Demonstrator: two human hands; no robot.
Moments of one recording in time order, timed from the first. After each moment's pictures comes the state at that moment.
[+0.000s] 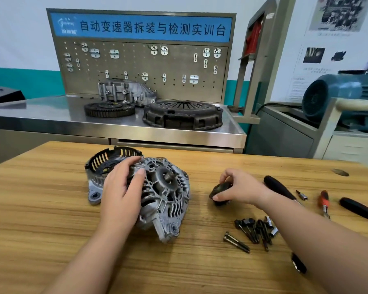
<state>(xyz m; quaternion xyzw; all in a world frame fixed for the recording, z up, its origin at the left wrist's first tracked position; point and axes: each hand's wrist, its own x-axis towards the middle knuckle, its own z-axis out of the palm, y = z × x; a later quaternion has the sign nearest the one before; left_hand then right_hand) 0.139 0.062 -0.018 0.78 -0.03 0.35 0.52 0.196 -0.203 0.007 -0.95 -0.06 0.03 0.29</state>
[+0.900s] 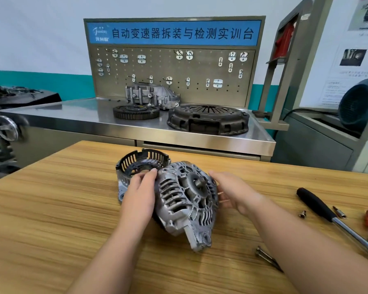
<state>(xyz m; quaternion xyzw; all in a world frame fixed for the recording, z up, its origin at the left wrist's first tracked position) 0.142 0.081 -0.010 0.72 0.16 0.21 0.64 0.210 -0.110 0.004 -0.82 -0.01 0.12 0.56</state>
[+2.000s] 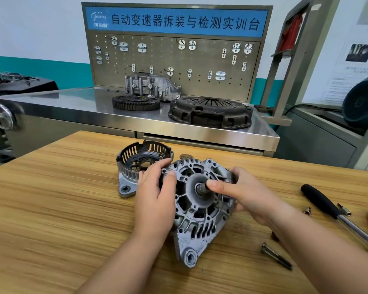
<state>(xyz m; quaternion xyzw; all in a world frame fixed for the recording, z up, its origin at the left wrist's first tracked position) 0.122 0.056 -0.015 0.74 0.02 0.32 0.58 0.168 -0.124 0.016 -0.82 -0.10 0.09 0.55</state>
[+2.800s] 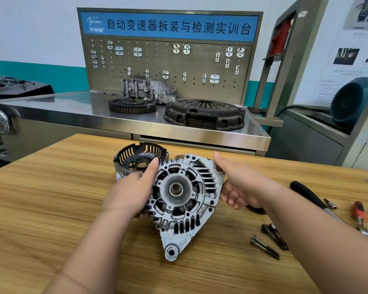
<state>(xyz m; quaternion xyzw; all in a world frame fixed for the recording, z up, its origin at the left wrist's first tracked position) 0.136 0.105 0.001 0.91 0.14 0.11 0.37 0.164 -0.119 0.048 -0.85 -0.01 0.17 0.50</state>
